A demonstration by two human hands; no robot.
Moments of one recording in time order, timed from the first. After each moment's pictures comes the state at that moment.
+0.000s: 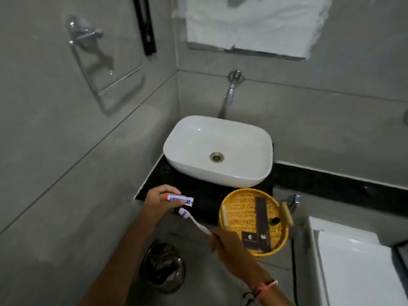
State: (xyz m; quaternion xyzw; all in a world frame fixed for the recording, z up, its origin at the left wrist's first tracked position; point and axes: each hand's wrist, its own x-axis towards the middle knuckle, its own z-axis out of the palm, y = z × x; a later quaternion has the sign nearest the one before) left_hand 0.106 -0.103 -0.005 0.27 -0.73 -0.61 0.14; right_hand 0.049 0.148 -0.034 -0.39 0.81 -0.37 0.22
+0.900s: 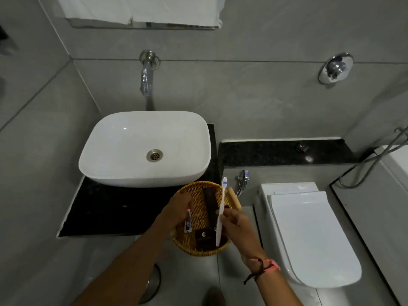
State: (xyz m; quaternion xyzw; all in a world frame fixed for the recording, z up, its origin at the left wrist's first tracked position) left_hand -0.073 0.027 -0.084 0.06 -0.95 -0.24 -0.21; right_hand -0.038 0.247 -0.041 0.05 0.75 -0.62 0.24
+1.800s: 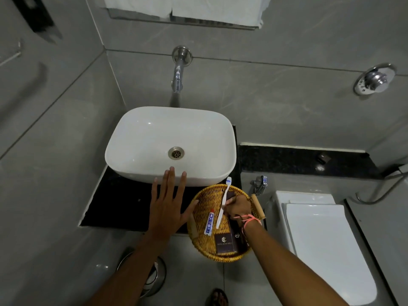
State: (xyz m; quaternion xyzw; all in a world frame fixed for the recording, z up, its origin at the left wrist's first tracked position) left_hand -0.023 -0.040 -0.092 0.07 -0.98 -0.05 0.18; right_hand -0.130 0.165 -0.096 0.09 0.89 -0.37 0.24
